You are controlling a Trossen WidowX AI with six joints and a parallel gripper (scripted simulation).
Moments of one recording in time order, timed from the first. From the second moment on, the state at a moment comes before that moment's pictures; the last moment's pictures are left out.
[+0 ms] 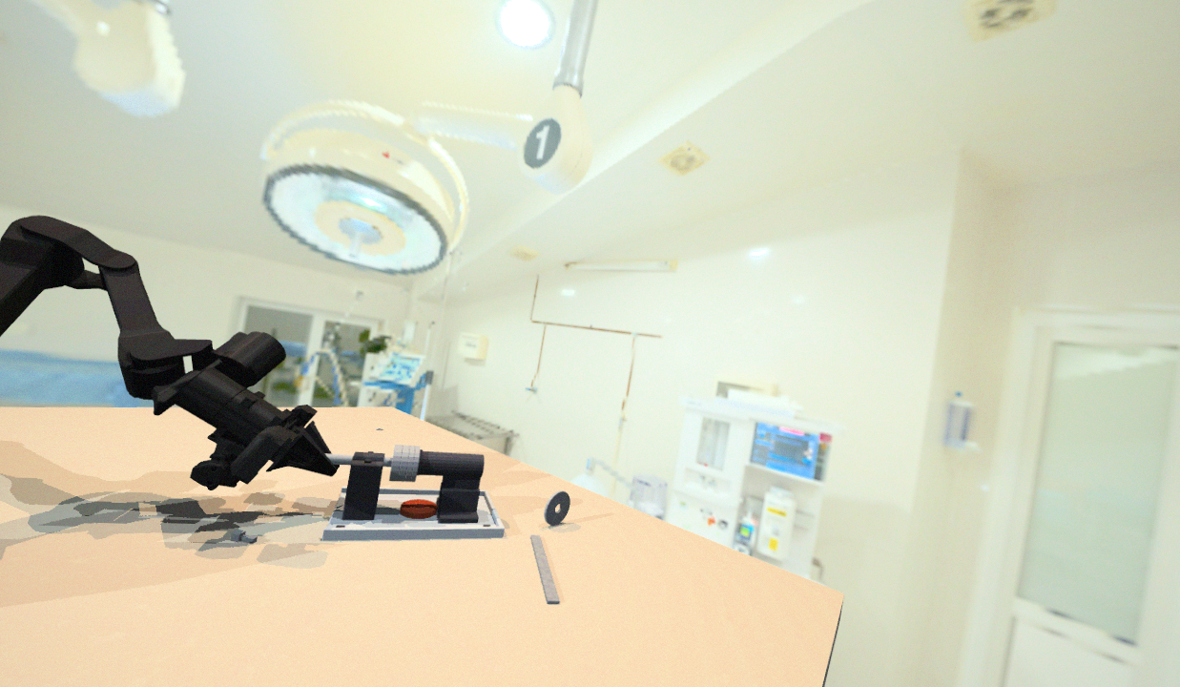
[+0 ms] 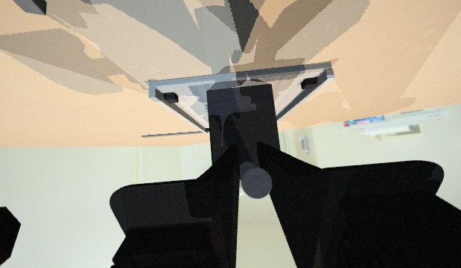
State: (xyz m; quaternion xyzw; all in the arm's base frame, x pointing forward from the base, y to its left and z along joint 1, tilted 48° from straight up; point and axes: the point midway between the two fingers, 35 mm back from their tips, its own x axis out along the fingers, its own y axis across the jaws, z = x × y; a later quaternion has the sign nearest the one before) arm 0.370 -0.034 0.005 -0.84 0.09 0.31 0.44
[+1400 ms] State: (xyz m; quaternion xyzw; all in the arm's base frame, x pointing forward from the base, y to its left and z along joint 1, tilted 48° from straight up) arm 0.380 -0.037 0.002 -0.84 0.09 0.31 0.44
